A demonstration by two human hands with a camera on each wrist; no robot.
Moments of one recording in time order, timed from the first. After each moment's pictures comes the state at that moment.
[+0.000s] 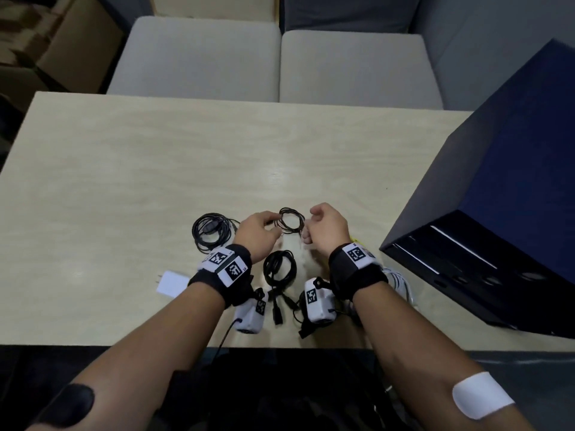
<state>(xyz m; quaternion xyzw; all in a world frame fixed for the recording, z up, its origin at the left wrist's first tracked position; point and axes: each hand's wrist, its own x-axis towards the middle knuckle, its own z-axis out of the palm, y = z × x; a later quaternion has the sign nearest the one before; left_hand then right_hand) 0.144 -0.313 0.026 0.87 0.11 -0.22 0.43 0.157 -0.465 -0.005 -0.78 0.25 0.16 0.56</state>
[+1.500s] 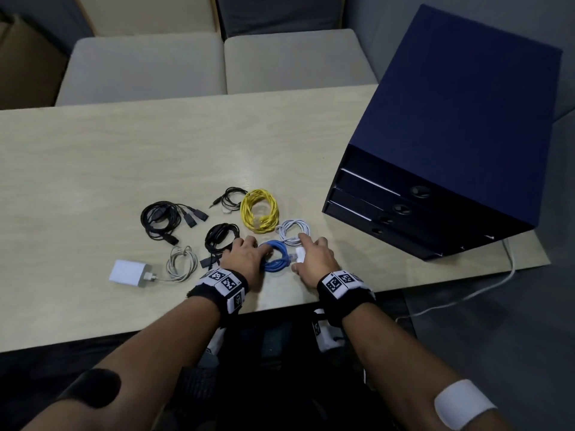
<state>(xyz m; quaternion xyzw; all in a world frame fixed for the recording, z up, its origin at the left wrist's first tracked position) 0.044 -0.387 0.008 0.94 -0.15 -0.32 0.03 0.017 -0.552 -0.013 -0.91 0.16 0.26 0.27</state>
